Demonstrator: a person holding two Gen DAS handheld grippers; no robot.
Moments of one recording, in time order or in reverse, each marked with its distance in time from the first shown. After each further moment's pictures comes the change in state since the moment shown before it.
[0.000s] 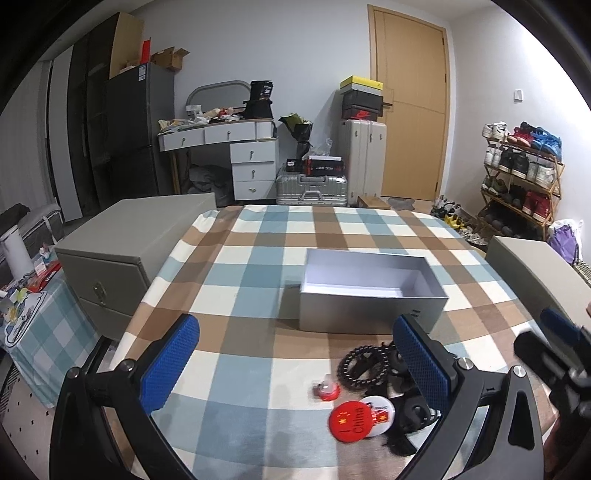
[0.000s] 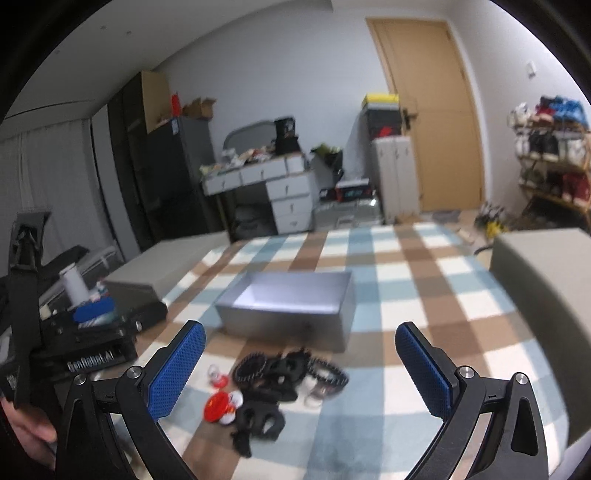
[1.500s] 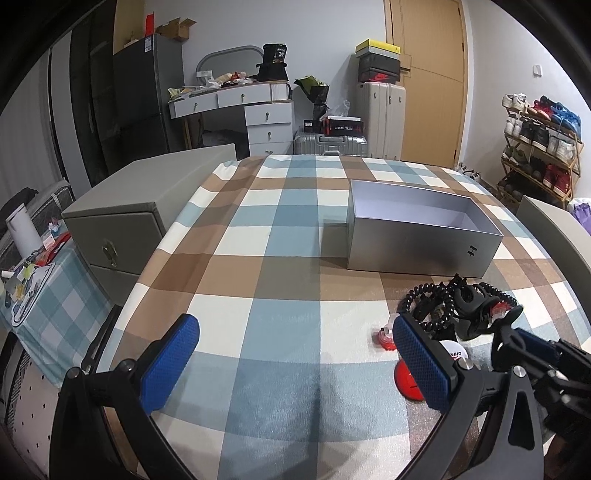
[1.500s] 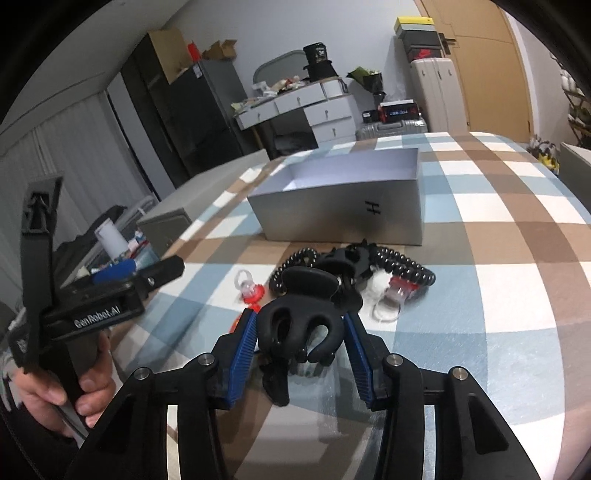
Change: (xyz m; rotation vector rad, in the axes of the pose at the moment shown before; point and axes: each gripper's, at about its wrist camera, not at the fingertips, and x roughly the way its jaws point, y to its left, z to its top) left arm 0.028 0.031 -0.040 0.009 0.132 0.045; right arm 0.051 0.003 -0.055 0.071 0.226 0.191
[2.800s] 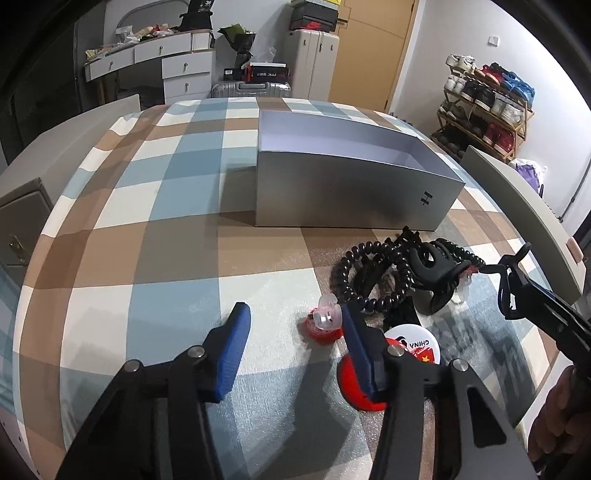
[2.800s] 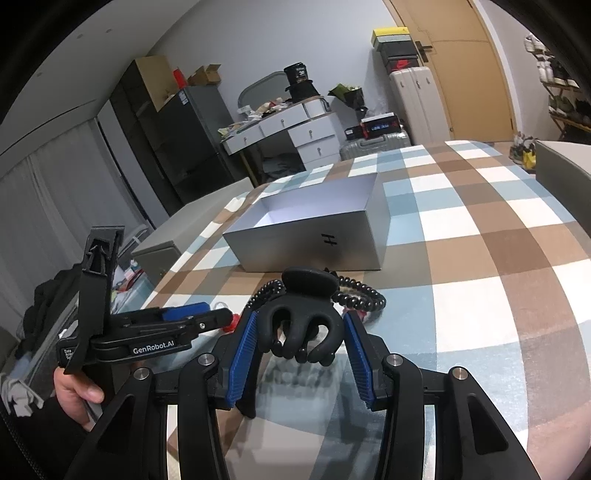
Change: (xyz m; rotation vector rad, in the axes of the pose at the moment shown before) left arm 0.053 -0.024 0.002 0.094 0.221 -0.318; right arm -0.020 -0.023 0.009 0.039 -0.065 -0.033
